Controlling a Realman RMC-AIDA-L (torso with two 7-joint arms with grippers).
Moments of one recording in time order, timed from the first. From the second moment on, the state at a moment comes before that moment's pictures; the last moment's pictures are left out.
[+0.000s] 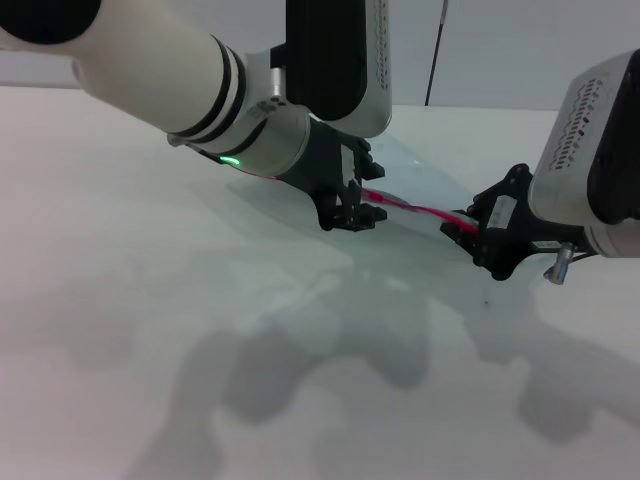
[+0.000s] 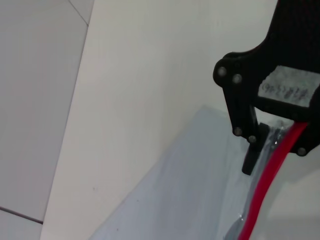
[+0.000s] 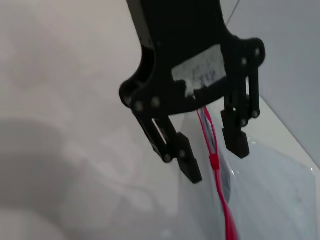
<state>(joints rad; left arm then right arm) -0.71 -2.03 1.61 1.39 -0.74 -1.23 1.13 0.39 2.02 -1.64 -1.53 -2.34 -1.10 2.11</state>
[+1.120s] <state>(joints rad) -0.73 -2.03 1.62 1.35 -0.75 -1.16 1.16 0.39 2.02 -1.63 -1.54 -2.33 -1.10 2.10</state>
